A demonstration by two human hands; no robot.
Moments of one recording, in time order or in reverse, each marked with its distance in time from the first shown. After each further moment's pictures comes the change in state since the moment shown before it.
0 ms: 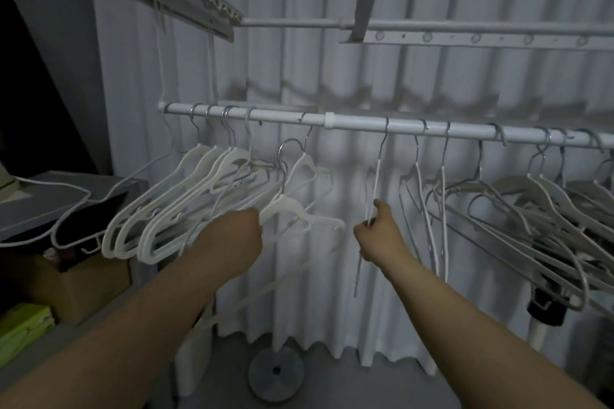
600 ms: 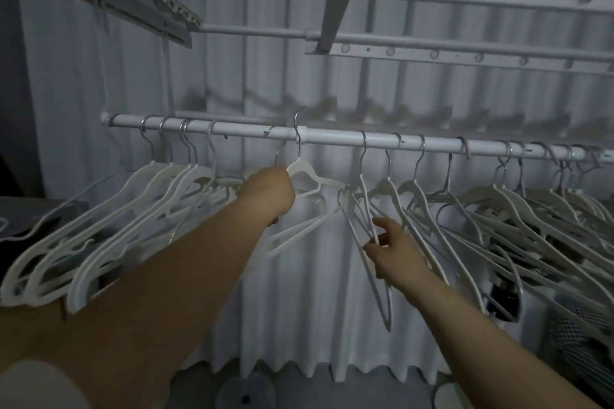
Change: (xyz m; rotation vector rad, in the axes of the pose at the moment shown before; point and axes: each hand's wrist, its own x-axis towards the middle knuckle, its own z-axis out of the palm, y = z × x) left_hand 0.087 0.089 -0.013 -0.196 -0.040 0.034; right_hand -0.002 0.005 -0.039 -0.076 0.083 0.006
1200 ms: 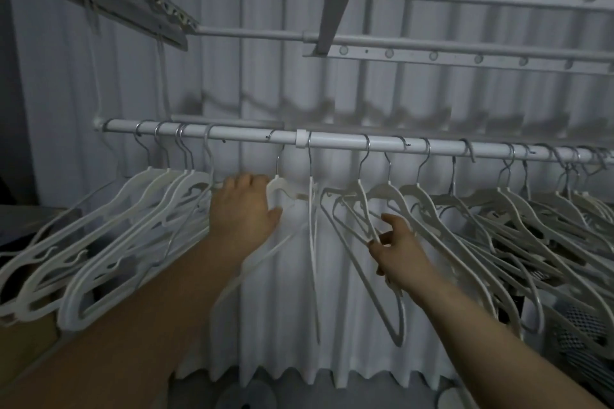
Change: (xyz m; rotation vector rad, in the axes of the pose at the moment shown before) left_hand -0.003 -0.047 0.008 0.310 0.308 0.248; right_hand 0.012 -0.003 0.003 -0.020 0.016 -0.021
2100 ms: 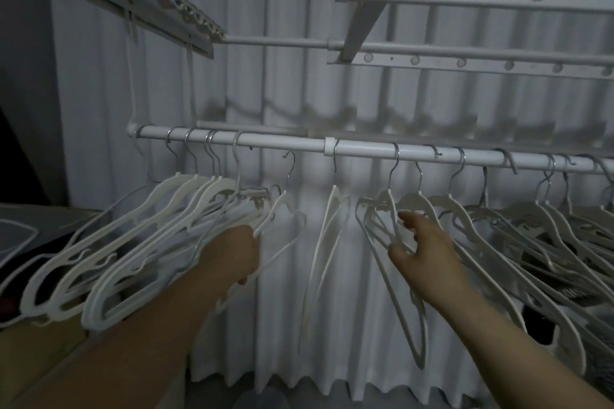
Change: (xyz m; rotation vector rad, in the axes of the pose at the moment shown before) left_hand -0.008 -0.061 0.022 -0.240 -0.398 -0.317; right_hand -0.004 -0.013 0.008 -0.310 0.201 -0.290
